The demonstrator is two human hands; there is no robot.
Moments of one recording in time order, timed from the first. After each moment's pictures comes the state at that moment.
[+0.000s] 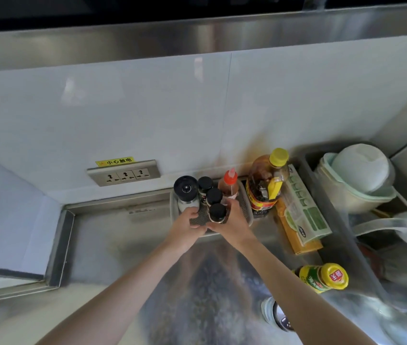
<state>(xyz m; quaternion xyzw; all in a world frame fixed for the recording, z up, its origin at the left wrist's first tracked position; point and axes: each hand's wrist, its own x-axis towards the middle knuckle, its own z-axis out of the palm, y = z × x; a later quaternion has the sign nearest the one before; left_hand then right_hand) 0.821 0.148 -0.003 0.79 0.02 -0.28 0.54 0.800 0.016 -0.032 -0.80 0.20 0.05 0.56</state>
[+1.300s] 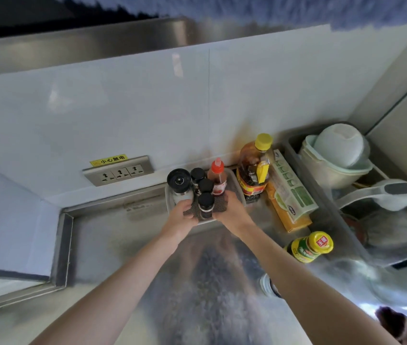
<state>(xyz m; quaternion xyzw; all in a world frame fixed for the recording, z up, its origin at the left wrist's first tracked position) 0.810 0.153 0.021 0.78 0.02 -0.31 0.55 0.777 0.019 0.014 -0.81 0.21 0.06 0.54</state>
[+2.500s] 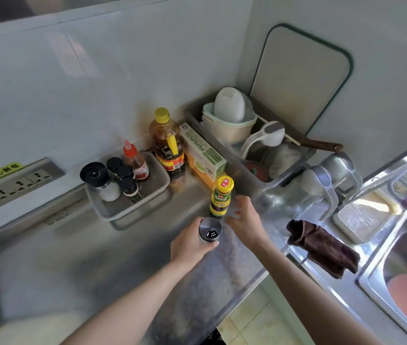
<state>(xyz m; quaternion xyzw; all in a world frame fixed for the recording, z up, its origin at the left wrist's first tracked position) 0.655 0.077 -0.029 0.87 -0.27 -0.30 0.27 0.573 -0.052 0.009 -0.77 0.44 -0.04 0.46</state>
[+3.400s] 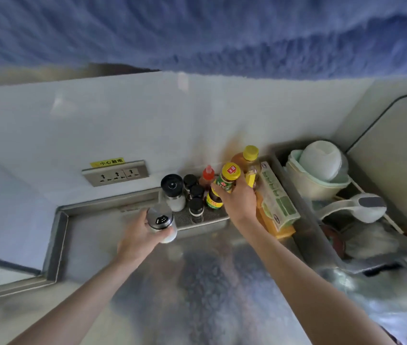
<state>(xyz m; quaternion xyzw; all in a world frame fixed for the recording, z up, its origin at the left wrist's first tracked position) 0.784 0.214 0.043 0.87 -0.01 -0.15 0.46 0.769 -0.009 0.067 -0.87 0.24 -0.12 0.42</state>
